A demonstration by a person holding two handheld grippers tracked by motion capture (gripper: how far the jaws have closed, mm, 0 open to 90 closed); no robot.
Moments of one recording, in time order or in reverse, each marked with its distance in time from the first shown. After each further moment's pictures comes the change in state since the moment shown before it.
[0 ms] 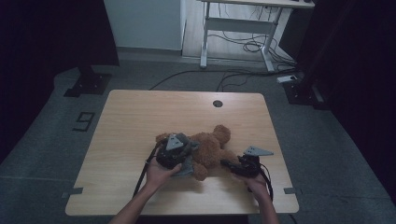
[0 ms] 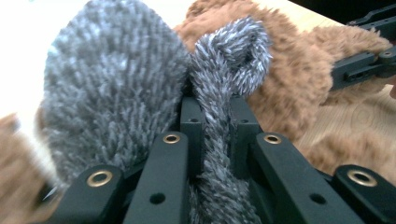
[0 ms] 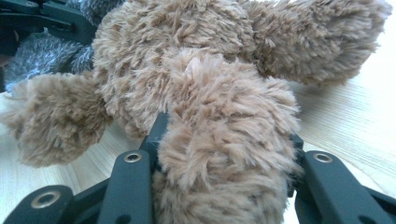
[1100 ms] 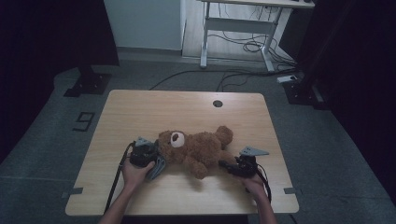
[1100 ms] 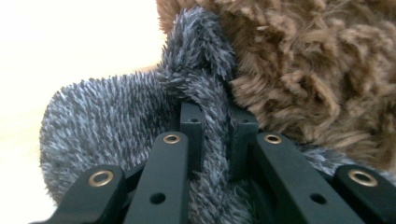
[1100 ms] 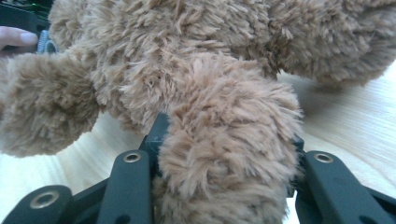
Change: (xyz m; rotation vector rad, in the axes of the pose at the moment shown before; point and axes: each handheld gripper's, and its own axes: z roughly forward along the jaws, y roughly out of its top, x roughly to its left) left arm 0.085 -0.064 -0.004 0.066 0.118 -0.284; right arm 0.003 -0.002 0.010 0.046 -0.029 -0.005
